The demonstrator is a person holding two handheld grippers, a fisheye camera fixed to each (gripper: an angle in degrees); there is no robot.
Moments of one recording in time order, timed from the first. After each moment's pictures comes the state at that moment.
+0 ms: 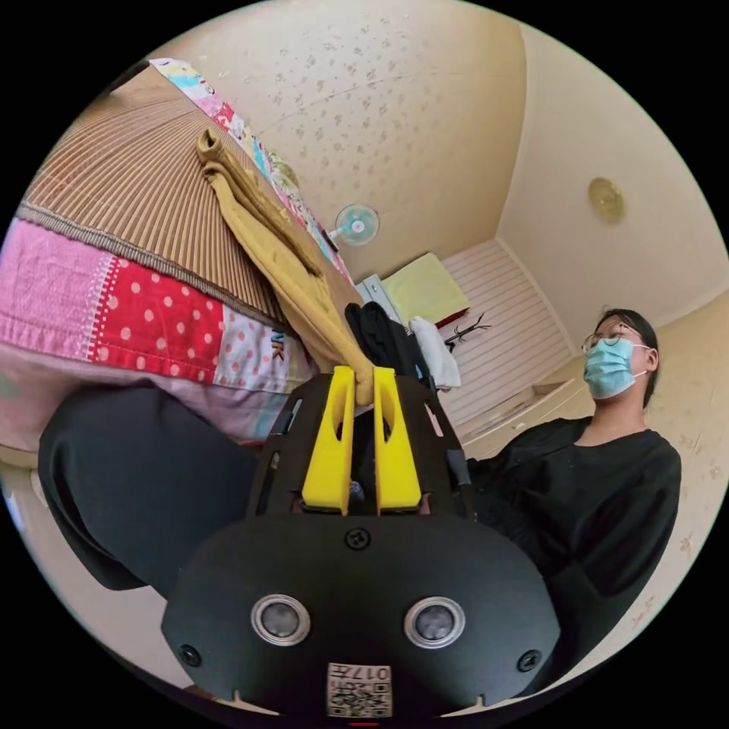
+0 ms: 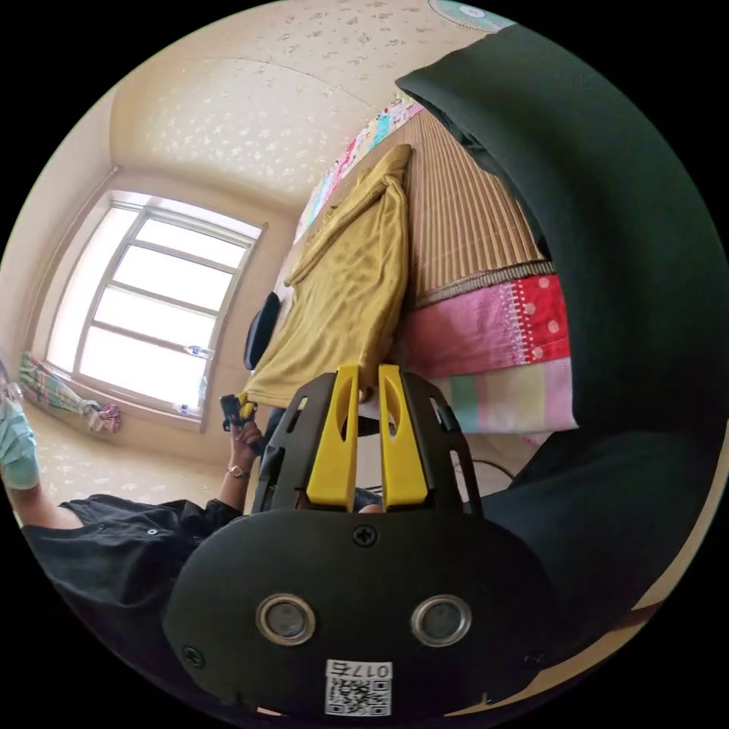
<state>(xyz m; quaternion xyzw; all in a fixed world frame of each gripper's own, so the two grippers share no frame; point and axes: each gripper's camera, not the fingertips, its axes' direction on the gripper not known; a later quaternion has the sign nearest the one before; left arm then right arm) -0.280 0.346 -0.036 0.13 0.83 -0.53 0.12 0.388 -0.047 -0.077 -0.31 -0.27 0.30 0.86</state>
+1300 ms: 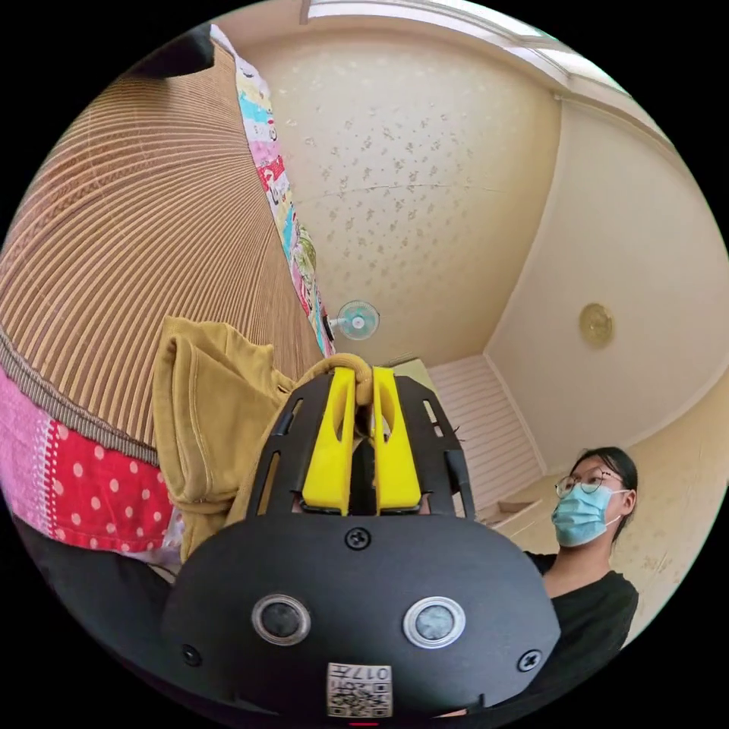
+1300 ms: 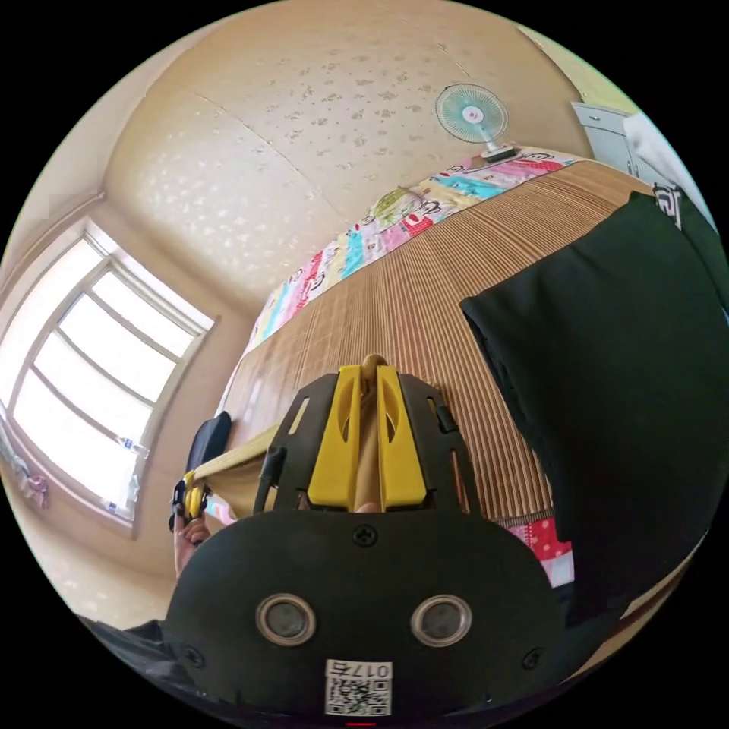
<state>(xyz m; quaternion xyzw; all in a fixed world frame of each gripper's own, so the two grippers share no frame) -0.343 0.258 0.076 0.07 0.73 -0.68 -0.02 0.321 -0.151 0.035 -0.17 -0.06 0.29 0.94</state>
